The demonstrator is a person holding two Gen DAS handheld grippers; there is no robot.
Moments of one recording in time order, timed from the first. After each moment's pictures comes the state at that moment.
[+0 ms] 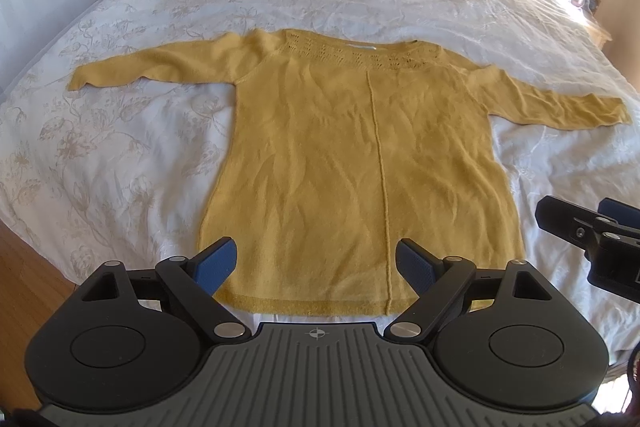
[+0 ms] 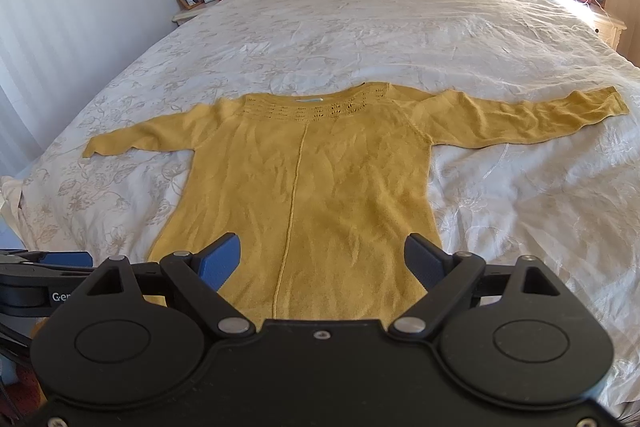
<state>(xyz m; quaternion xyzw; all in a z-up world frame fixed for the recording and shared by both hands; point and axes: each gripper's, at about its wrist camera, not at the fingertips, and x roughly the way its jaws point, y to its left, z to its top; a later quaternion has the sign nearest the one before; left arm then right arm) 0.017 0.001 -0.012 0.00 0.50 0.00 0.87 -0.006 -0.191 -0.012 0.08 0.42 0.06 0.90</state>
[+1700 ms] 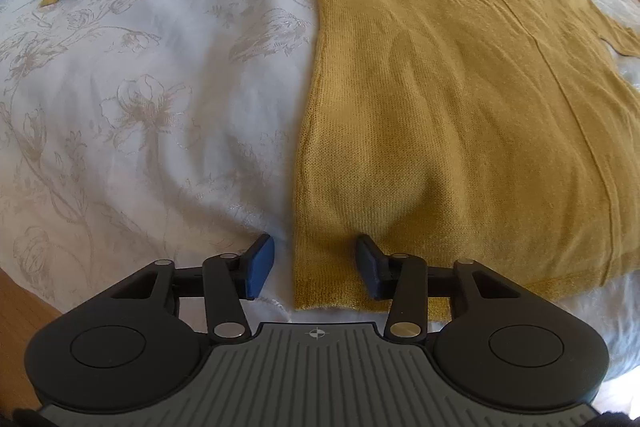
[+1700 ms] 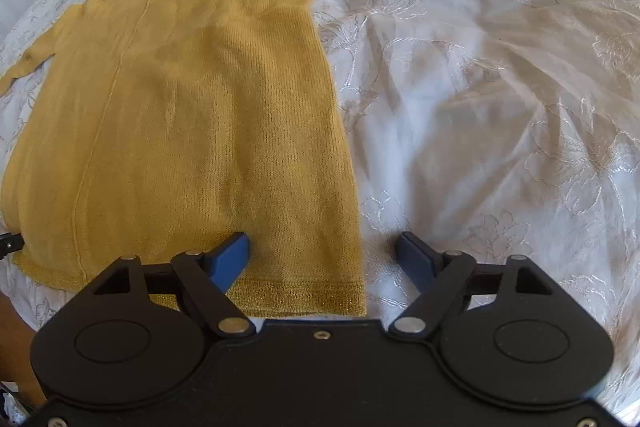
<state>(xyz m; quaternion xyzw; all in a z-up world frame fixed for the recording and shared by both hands) 0.055 0.118 -0.184 0.01 0.54 -0.02 0.84 0.020 -0.267 -0.199 0.12 0.55 0.01 0.82</state>
